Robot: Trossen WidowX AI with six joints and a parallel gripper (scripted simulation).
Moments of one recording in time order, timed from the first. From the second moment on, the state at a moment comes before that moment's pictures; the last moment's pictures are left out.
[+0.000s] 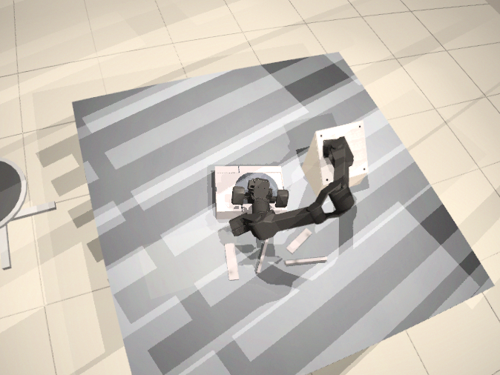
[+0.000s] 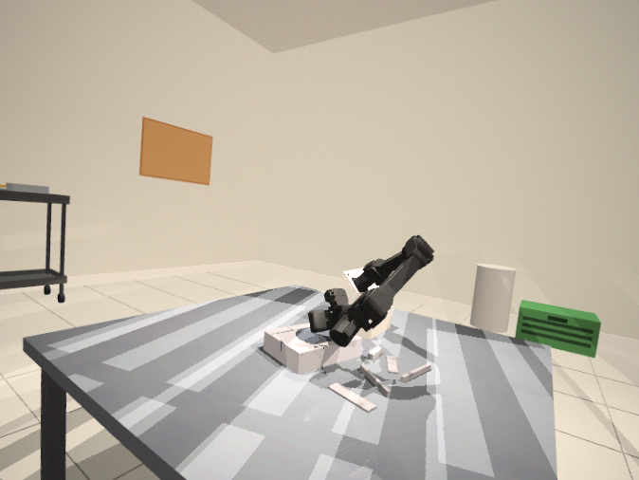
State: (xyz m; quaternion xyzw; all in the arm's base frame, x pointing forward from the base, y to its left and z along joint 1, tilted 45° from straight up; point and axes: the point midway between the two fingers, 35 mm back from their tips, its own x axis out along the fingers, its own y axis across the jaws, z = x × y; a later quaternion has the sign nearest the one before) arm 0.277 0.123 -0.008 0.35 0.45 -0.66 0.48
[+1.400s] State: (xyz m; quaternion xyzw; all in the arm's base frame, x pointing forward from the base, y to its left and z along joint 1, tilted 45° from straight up) arm 0.276 0.129 -0.021 0.35 0.45 -0.66 0.49
